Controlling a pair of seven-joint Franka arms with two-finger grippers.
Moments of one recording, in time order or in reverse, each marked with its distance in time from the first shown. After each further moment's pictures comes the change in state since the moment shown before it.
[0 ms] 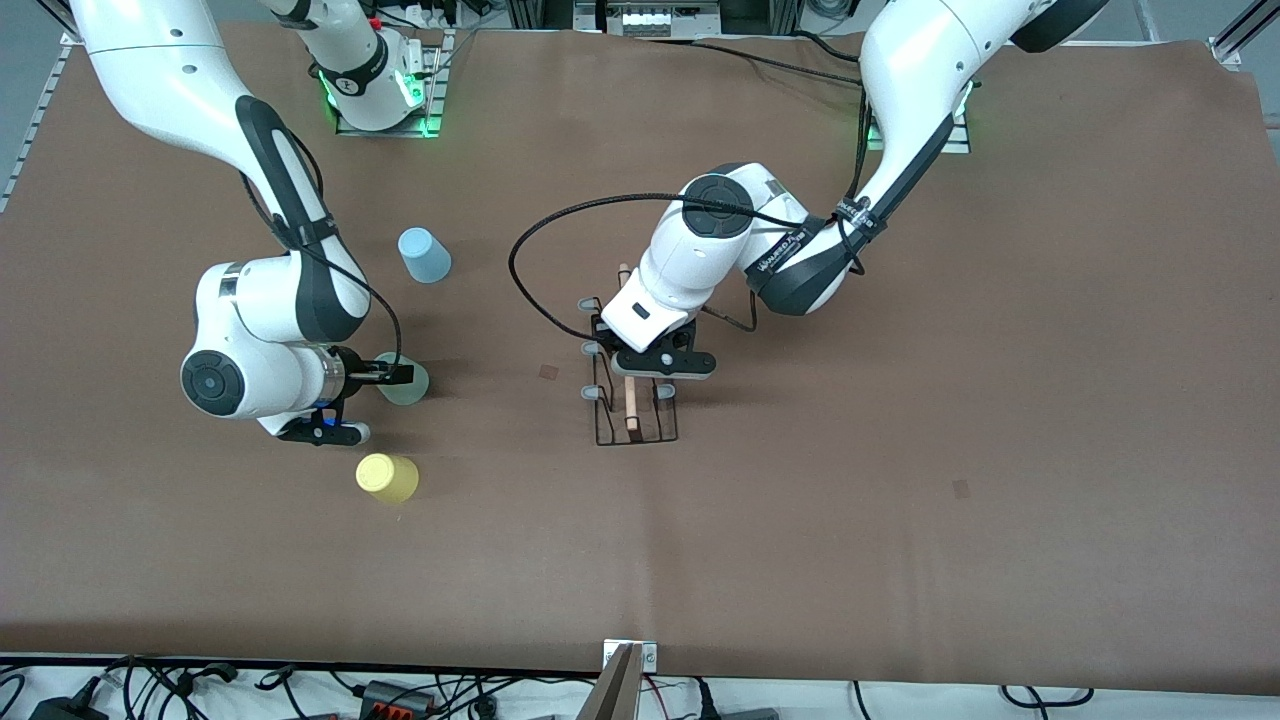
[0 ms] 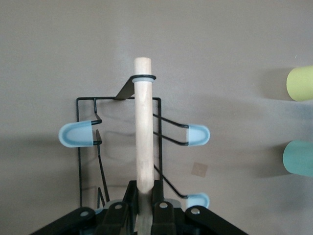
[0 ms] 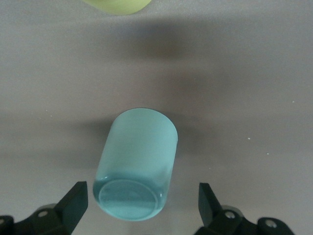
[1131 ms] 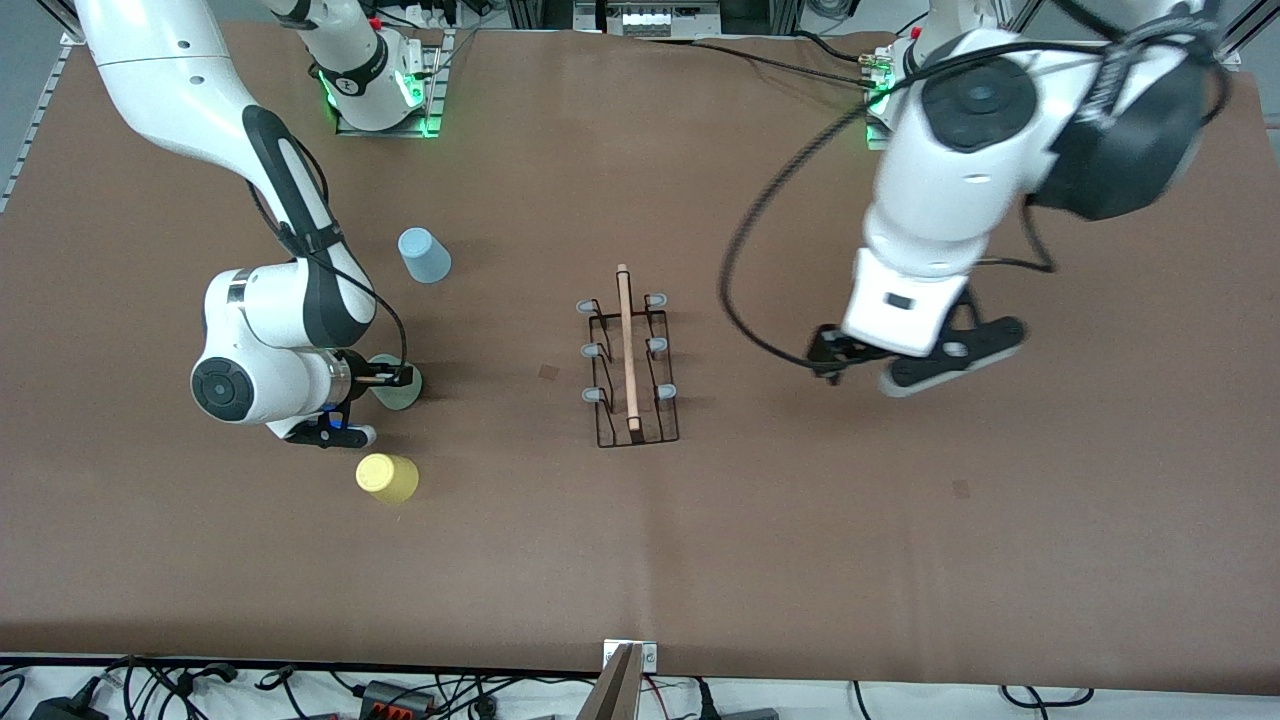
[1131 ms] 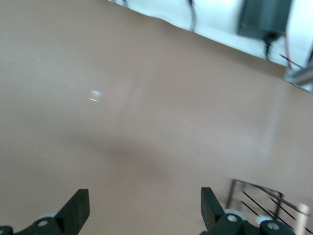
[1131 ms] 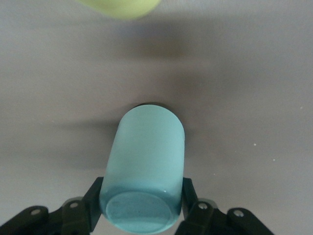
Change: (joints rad) left arm 0.278 -0.324 0.048 0.188 0.103 -0.659 0.026; right arm 0.002 0.024 0.004 0.041 0.001 -0.010 0.004
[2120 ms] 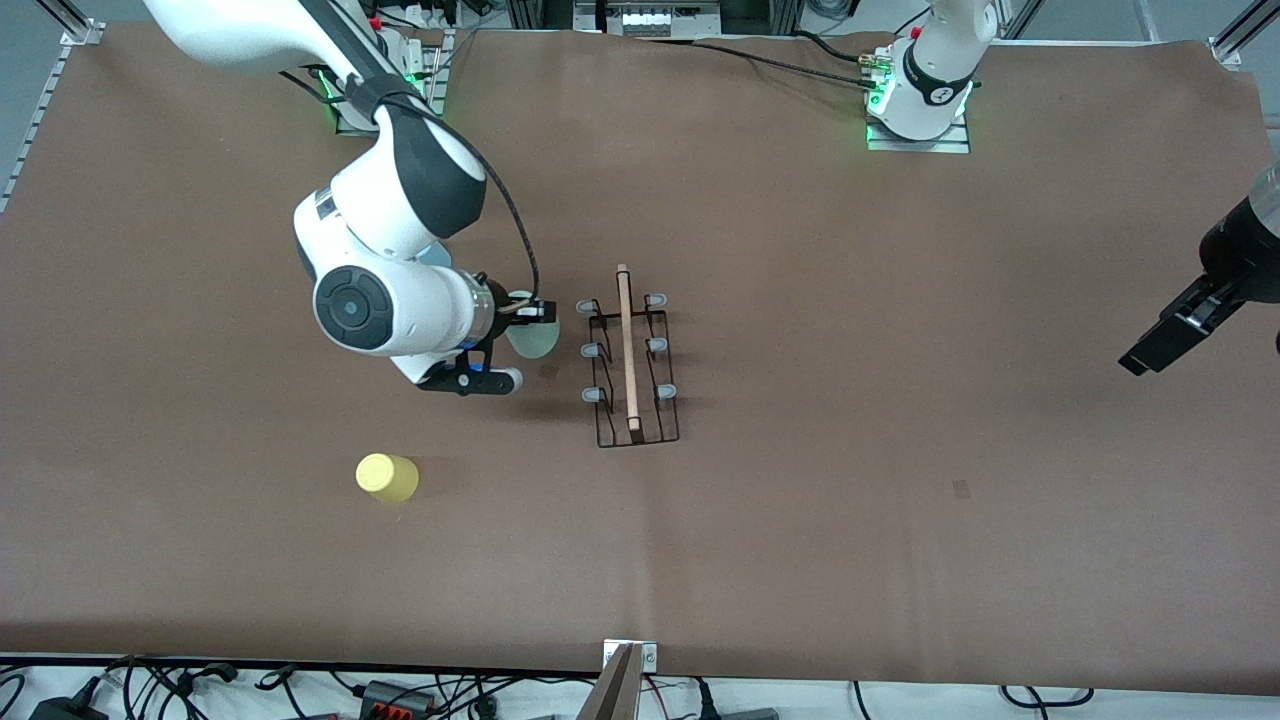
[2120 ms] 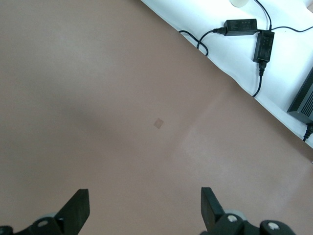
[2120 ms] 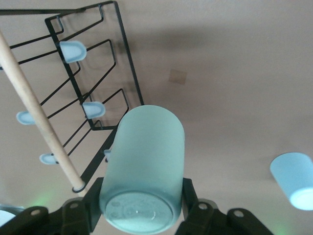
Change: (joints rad) left arm 0.323 -0.125 -0.003 0.049 -0.137 -0.107 0.043; right arm 0.029 -0.027 0.400 0.294 0.012 -0.264 0.444
